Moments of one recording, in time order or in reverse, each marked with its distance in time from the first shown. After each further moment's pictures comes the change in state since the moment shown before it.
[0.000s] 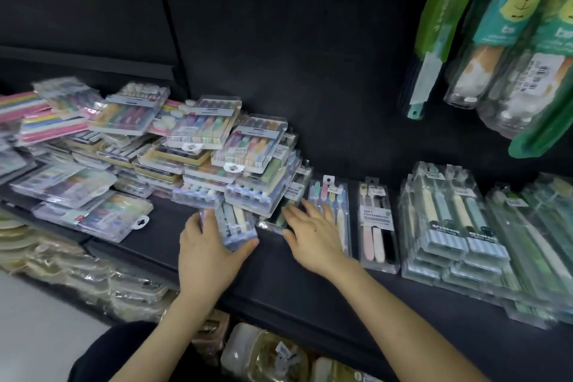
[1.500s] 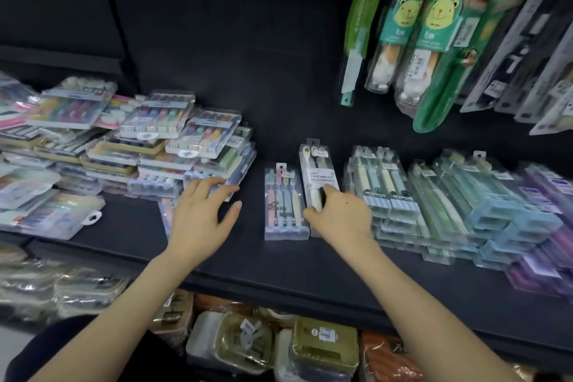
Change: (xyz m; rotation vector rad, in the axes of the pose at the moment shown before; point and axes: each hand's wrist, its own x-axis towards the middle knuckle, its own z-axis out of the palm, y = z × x) left_hand 0.003 0.038 -0.014 -0.068 0.085 0.590; right_hand -0.083 0.015 -0.090 -0.050 0.133 0.589
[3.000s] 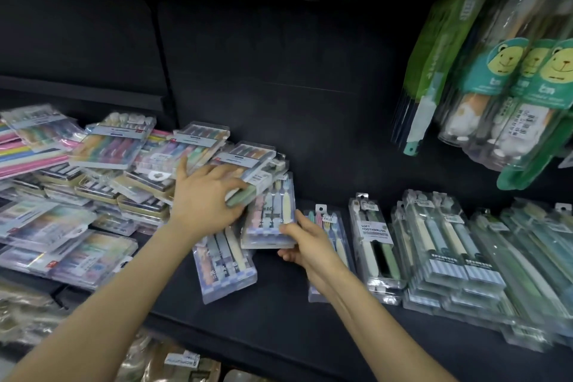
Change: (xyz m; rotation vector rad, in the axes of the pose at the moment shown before) left_hand 0.102 -0.087 -0.024 0.384 -0.063 0.032; right_hand 0.064 -0.094 0.070 1.495 -0.502 0.214
